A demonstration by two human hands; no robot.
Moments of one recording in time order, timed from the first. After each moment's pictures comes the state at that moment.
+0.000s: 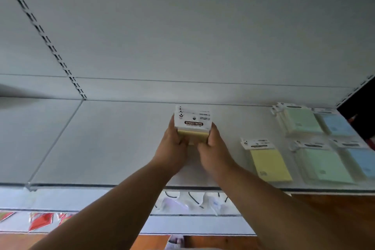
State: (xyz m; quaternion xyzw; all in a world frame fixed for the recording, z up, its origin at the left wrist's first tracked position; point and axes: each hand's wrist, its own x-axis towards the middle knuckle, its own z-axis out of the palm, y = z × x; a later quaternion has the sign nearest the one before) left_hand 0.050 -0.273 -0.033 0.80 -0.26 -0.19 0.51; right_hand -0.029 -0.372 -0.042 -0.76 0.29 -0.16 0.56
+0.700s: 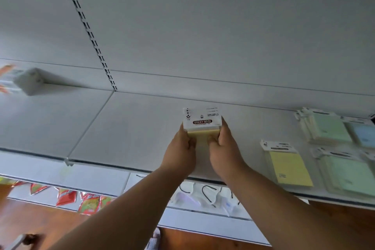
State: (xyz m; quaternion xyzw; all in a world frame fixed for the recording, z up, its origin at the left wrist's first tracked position) left_hand 0.031 -0.243 -0.036 0.87 -0.20 -0.13 0.43; right_hand -0.025 -0.352 -0.041 -0.80 0.28 -0.13 0.52
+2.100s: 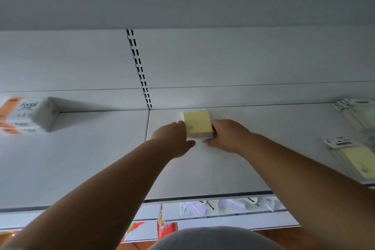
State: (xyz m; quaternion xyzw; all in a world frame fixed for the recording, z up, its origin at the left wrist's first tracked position) left_hand 0.260 -0.121 -0.035 0.90 -0.43 -0.11 0.02; right_hand 0.141 -0.267 -0.013 -0.95 0.24 0.11 0.17
